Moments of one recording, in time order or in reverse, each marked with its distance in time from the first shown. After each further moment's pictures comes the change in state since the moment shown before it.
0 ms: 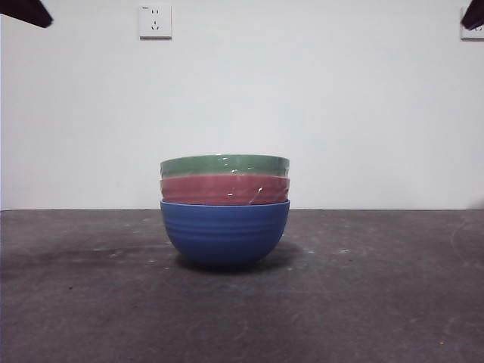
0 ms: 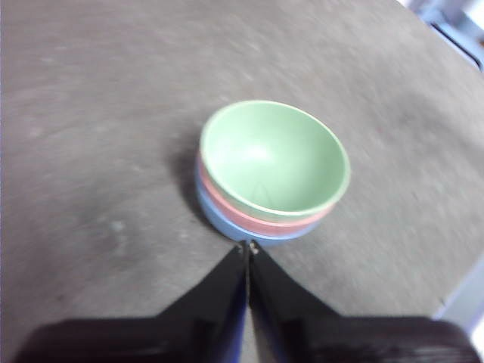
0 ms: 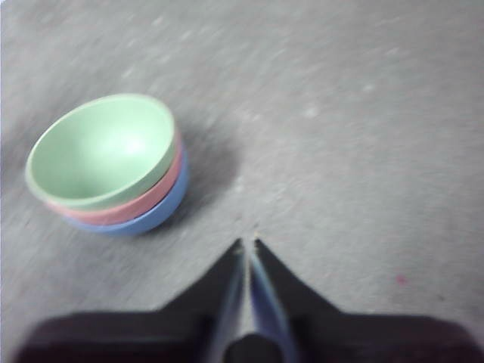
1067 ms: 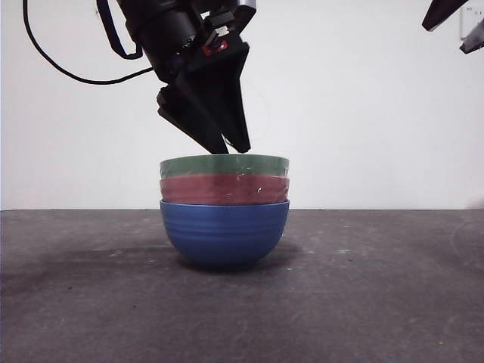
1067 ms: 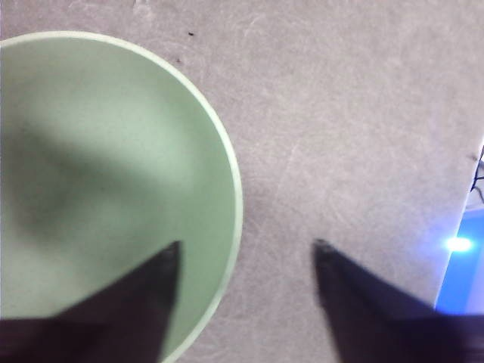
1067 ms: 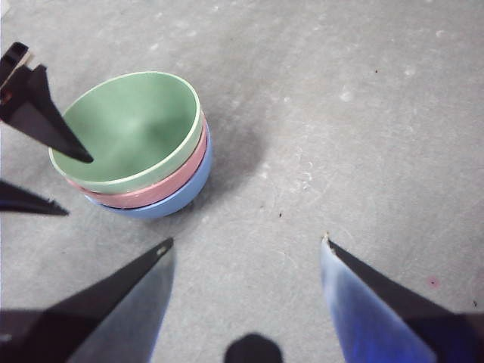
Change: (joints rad) left arm -0.540 0.744 0.442 -0.140 -0.288 0.304; right arm 0.065 0.044 0.000 0.001 -0.006 -0.006
